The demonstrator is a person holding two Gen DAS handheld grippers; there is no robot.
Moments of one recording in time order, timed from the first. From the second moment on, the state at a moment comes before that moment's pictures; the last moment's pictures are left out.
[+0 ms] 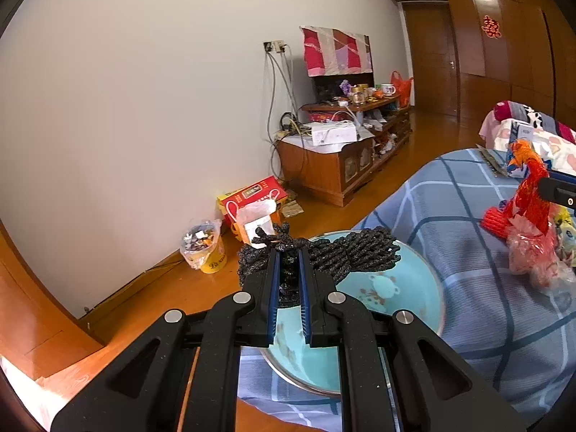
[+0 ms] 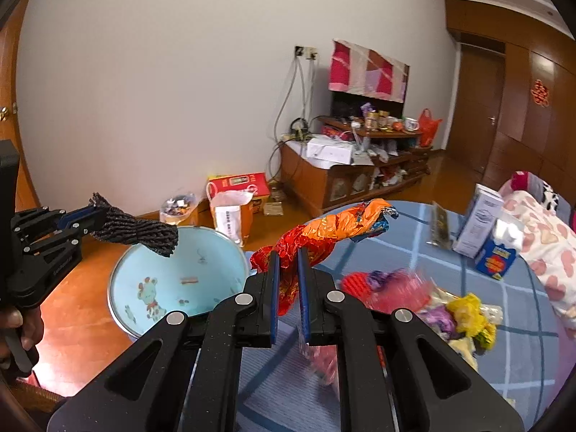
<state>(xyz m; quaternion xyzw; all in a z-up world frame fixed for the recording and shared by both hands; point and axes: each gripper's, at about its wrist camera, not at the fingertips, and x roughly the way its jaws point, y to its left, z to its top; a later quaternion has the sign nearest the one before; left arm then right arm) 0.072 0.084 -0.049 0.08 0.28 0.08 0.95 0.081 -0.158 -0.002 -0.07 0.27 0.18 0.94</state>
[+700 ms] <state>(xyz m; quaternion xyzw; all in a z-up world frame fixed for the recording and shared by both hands) 0.078 0.109 -0.066 0.08 0.31 0.11 0.94 0.112 -0.095 -0.025 -0.11 0.30 0.23 0.92</state>
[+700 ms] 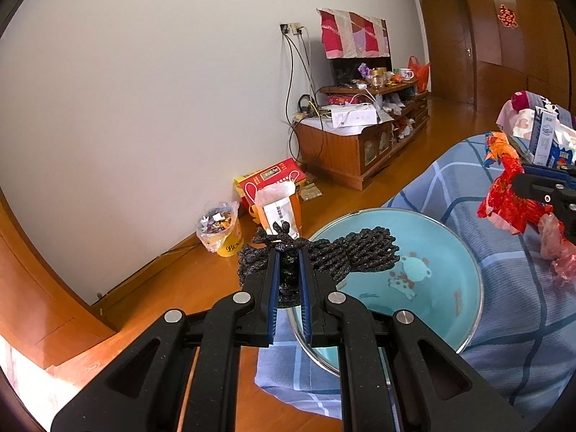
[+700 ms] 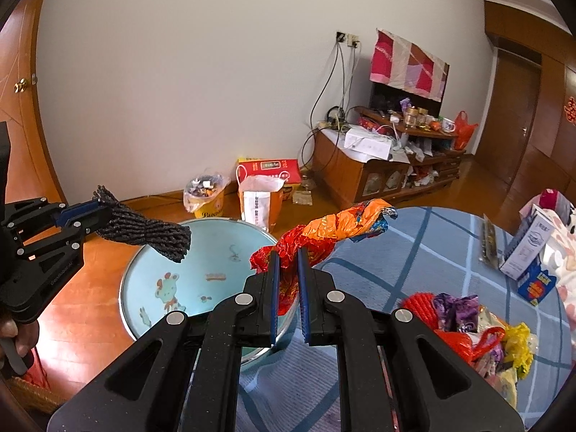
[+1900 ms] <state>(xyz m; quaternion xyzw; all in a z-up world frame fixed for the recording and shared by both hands) 0.088 0.114 -0.079 0.07 0.34 0.10 0.93 0.120 -0.059 -0.050 -0.14 0.33 0.27 0.89</state>
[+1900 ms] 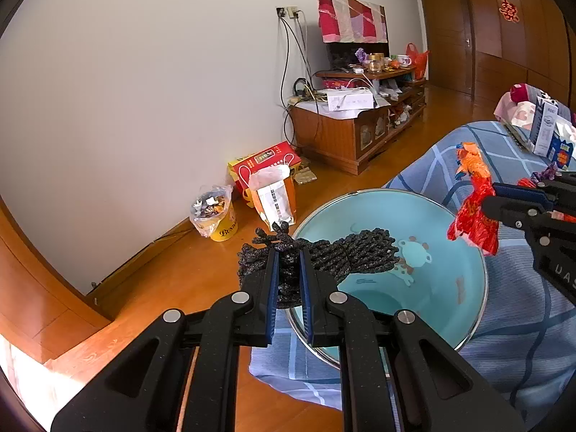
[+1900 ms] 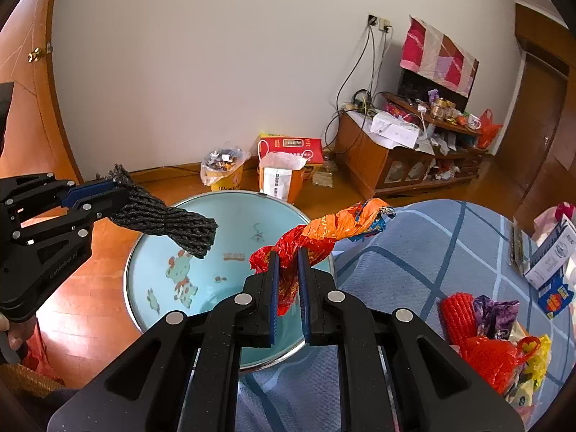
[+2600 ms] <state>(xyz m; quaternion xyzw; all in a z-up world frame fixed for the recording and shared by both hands) 0.084 0.093 -0.086 0.08 0.35 0.07 0.93 0.104 -0.076 -0.048 -0.14 0.33 0.25 0.90</state>
